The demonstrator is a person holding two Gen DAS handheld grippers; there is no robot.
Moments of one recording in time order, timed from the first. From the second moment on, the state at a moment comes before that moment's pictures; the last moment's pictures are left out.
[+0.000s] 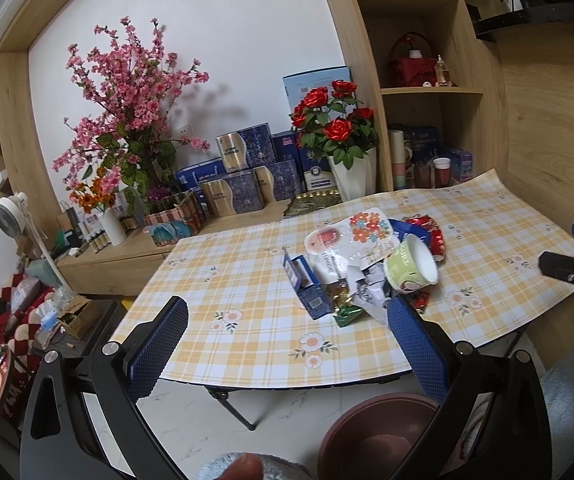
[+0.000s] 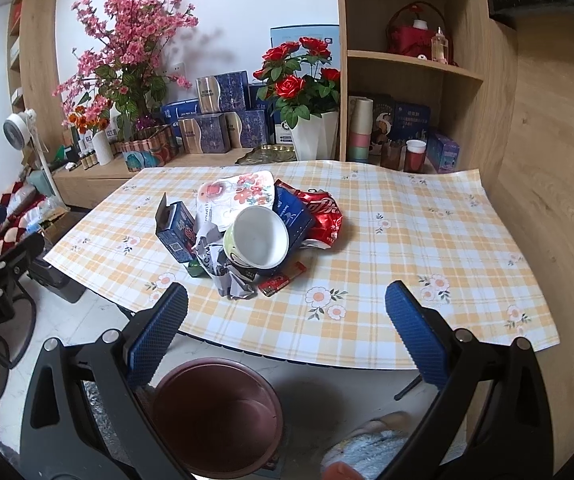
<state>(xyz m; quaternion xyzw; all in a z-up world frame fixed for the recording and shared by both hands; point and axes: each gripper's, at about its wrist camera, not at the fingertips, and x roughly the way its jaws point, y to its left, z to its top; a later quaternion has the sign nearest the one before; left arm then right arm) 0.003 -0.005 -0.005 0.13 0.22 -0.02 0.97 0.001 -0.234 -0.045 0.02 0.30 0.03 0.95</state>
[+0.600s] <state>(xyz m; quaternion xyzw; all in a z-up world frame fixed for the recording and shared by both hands) 0.028 0.028 -0.043 0.10 0.22 0.00 0.97 0.025 -0.241 -0.077 0.09 0.29 0.07 0.95</state>
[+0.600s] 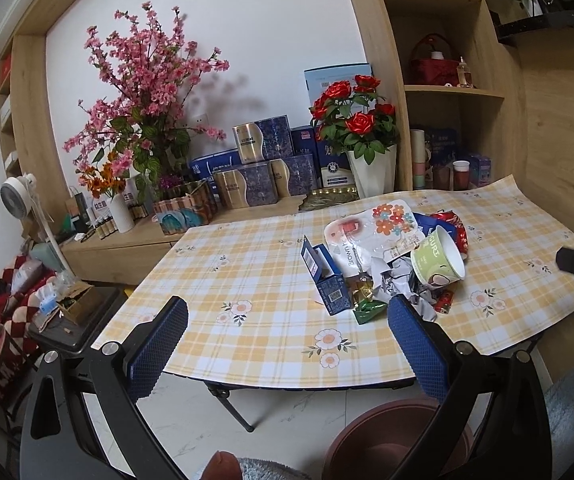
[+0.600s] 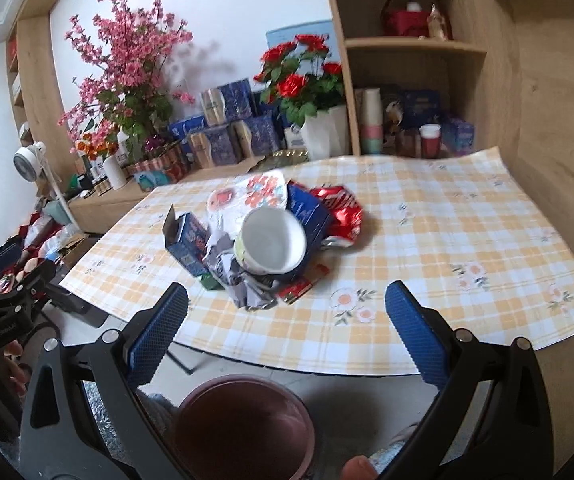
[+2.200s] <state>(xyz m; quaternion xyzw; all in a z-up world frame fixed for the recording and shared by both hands) 0.227 0.030 -0.140 -0.08 0.36 -0.07 0.93 0.183 -0.223 -0.153 0.13 0.28 0.10 0.95</state>
